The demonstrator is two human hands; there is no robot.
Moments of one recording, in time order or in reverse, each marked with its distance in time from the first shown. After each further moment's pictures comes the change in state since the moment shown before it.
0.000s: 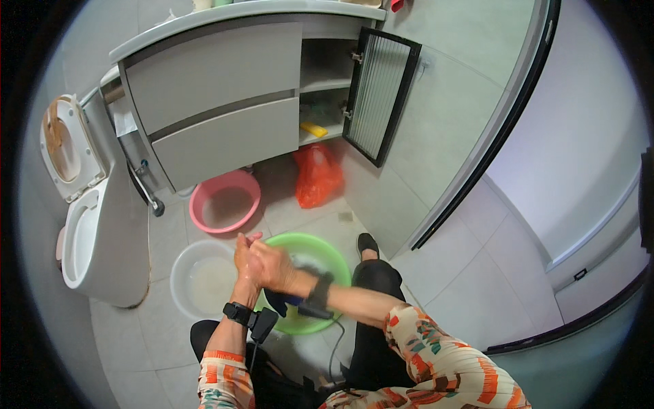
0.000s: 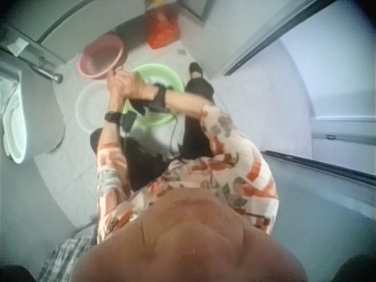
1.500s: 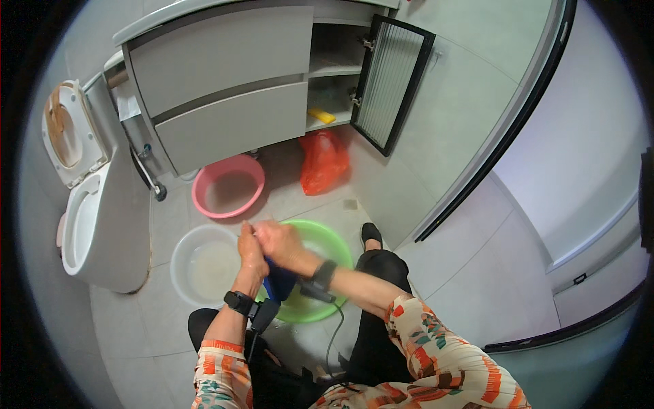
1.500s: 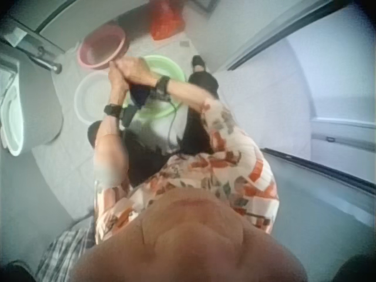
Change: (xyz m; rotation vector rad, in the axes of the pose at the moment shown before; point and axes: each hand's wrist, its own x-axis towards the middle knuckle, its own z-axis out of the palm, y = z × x) left_hand 0.004 -0.005 0.002 -0.033 0.205 0.024; right_hand 0.005 0.026 0.001 -0.197 -0.090 0.140
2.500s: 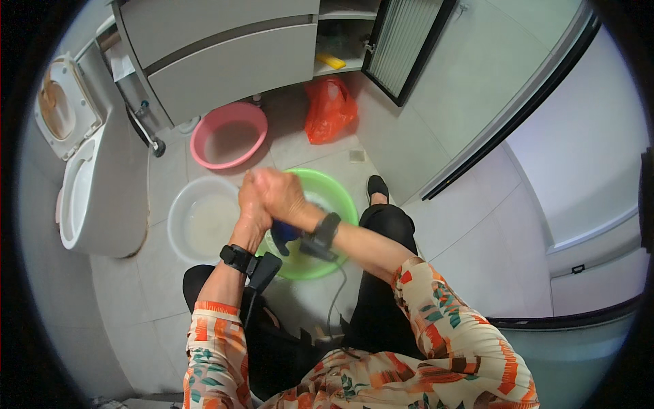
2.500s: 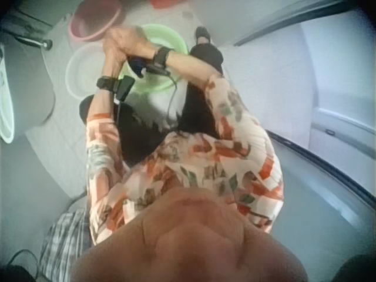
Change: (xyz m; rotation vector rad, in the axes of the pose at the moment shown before) left_hand 0.003 0.001 -0.002 -0.185 -0.405 -0.278; right_hand -0.003 -0.005 -0.007 -0.065 0.040 -0.022
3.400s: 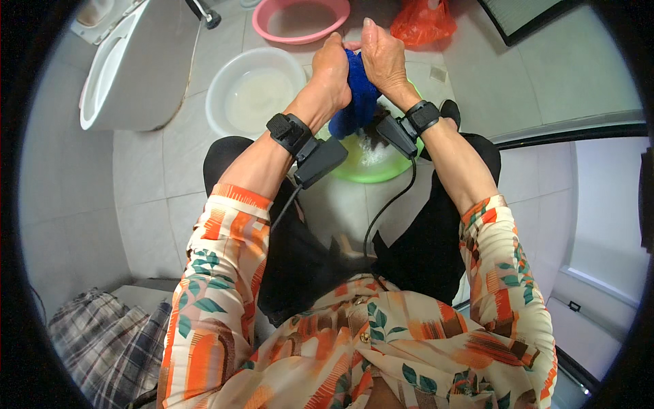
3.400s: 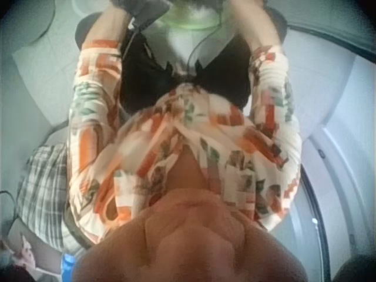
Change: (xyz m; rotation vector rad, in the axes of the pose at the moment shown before) left_hand -0.007 0.001 0.031 0.243 0.336 0.065; right_hand 0.016 0.035 -0.001 0.077 0.001 0.255
